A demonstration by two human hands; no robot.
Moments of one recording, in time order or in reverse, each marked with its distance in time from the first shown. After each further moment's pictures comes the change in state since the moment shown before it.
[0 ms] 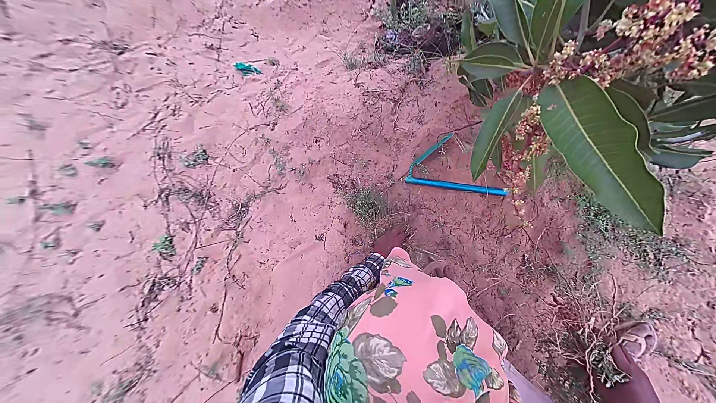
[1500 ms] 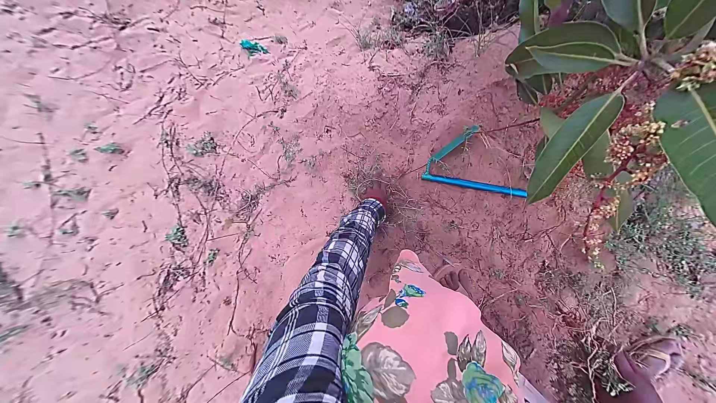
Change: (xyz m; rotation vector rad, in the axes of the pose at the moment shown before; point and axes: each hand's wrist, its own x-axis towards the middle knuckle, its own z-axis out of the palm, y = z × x) left_hand 0.087 -0.096 -0.092 -0.112 0.189 -0.357; right_hand 0.025 -0.012 0.019 -0.057 -0.129 0.067
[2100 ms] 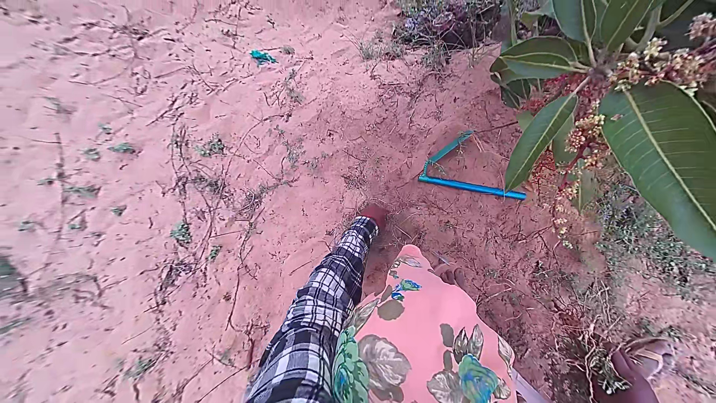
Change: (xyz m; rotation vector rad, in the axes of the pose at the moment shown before) left_hand -0.062 -0.013 0.016 0.179 -0.197 0.199; right_hand -0.012 -0.009 -0.012 0.064 0.046 -0.024
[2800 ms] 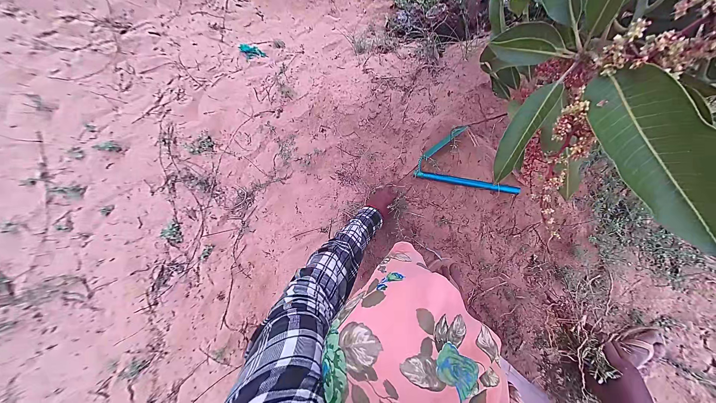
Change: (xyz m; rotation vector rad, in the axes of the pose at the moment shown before) left_hand 0.023 0.021 -0.013 -0.081 0.221 0.230; right_hand 0.000 0.004 0.002 -0.006 0.054 -0.086
